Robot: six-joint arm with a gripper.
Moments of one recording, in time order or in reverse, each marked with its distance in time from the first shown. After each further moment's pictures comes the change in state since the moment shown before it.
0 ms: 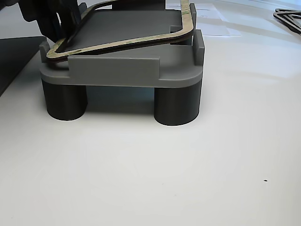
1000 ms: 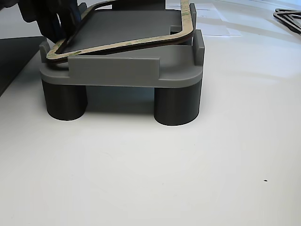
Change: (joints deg) arm 0.0 0.3 0.4 -0.4 -0.1 1.1
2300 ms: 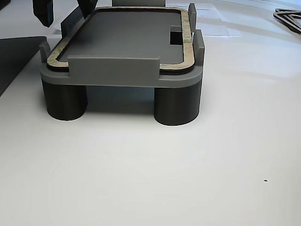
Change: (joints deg) arm 0.2 -1.1 -8.9 3.5 5.1 -2.2
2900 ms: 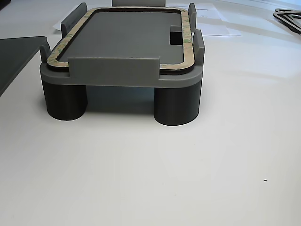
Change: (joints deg) arm -5.9 35.9 22.5 -16.9 19.8 -62.7
